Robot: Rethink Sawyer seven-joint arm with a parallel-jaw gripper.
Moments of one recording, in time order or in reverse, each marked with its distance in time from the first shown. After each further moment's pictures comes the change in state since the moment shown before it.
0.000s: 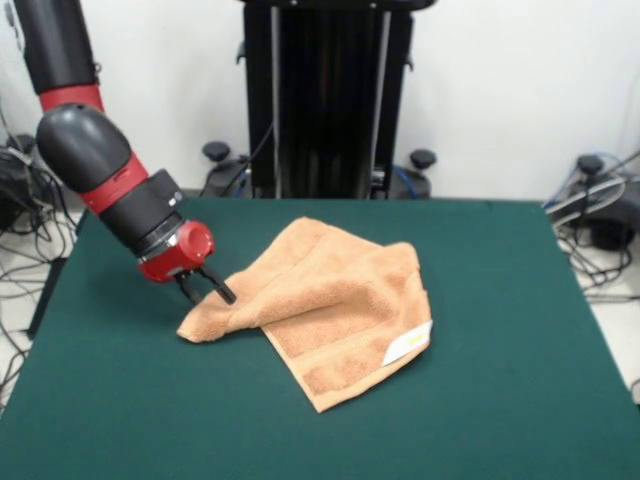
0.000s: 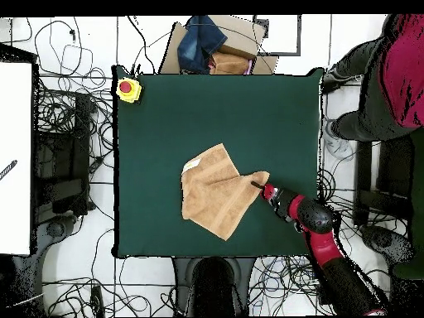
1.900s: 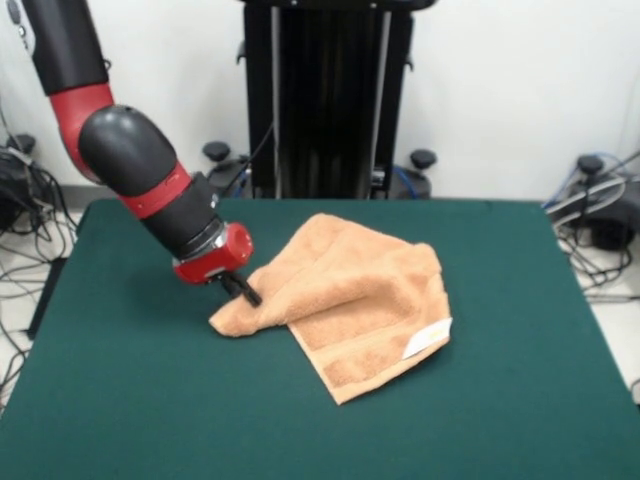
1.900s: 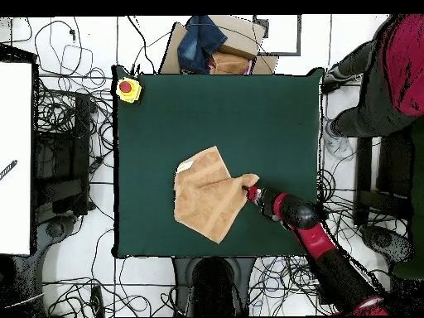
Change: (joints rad) arm 0.130 -0.046 -0.062 0.029 -0.057 -0.052 0.000
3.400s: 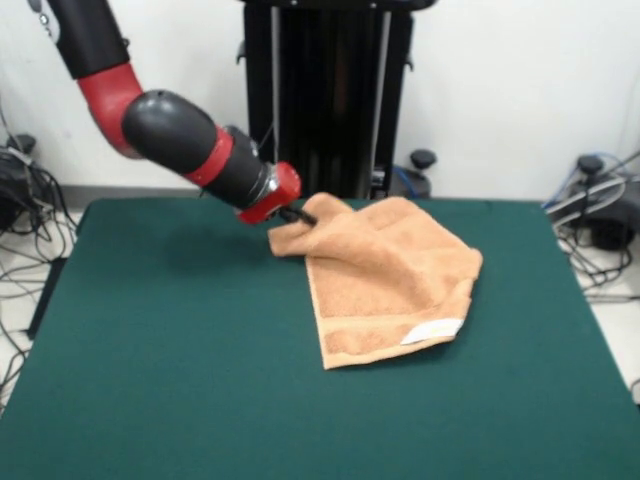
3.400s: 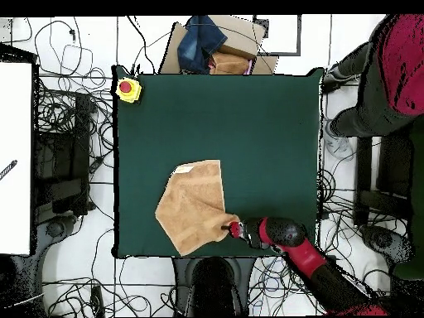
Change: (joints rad) arm 0.019 0.001 -0.135 0.115 -0.048 0.225 0.000
